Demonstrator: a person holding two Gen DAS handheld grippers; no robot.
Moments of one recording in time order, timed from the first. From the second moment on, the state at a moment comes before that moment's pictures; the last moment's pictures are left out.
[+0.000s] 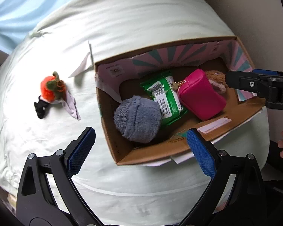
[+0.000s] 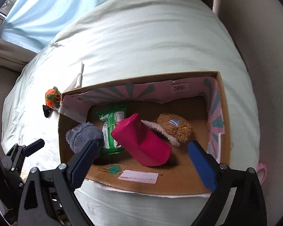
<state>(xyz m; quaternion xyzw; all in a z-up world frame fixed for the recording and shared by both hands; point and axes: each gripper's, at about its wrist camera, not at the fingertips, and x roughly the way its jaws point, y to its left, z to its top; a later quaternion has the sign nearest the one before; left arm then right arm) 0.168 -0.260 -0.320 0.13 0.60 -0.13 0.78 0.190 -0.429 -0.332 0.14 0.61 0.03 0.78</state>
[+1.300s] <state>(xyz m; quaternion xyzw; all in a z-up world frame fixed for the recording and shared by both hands) 0.053 0.080 -0.139 -0.01 0.45 -0.08 0.89 0.070 -0.170 -0.118 0.04 0.43 0.04 0.90</state>
